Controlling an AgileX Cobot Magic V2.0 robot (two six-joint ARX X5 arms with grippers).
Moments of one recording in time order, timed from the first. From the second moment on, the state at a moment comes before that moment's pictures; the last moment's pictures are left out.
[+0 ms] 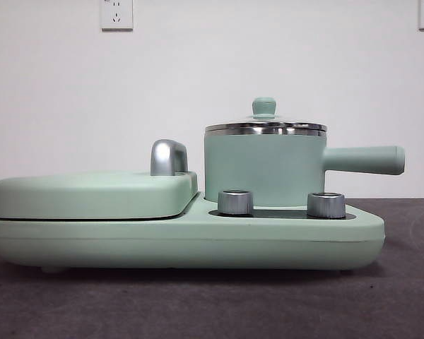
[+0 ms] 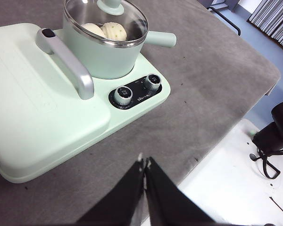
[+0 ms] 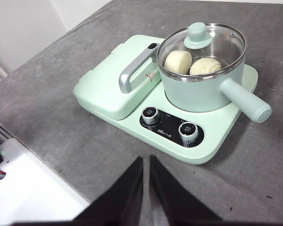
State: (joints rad) left arm -0.68 0.49 0.95 -0.95 0.23 -0.23; right arm 0.76 0.30 0.93 -1.03 -0.03 0.31
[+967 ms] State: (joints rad) left arm -0.10 0.01 0.05 -0.21 0.16 -0.06; right arm 0.76 0.30 0.93 -1.03 -0.03 0.31
